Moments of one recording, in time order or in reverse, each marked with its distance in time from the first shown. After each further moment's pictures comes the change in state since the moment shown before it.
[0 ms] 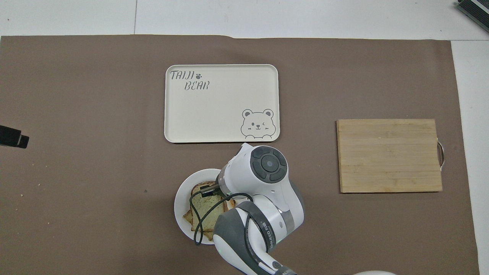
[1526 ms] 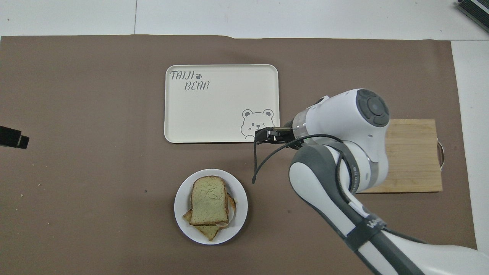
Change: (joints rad) left arm 0.000 0.000 0.000 0.000 0.000 0.000 0.000; right arm -0.338 -0.078 -0.023 0.073 0.000 -0.138 0.000
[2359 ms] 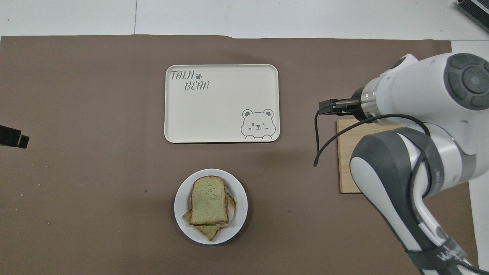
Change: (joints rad) left arm 0.000 0.000 0.000 0.000 0.000 0.000 0.000; right arm -0.128 -0.130 -0.013 0.142 -0.376 -0.172 -0.004
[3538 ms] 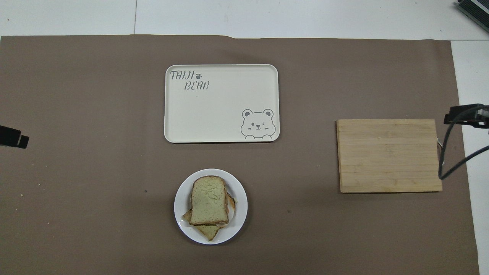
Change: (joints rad) left arm 0.000 0.000 0.000 0.000 0.000 0.000 0.000; right arm -0.003 -0.195 -0.345 0.036 -0.013 -0.277 -0.137
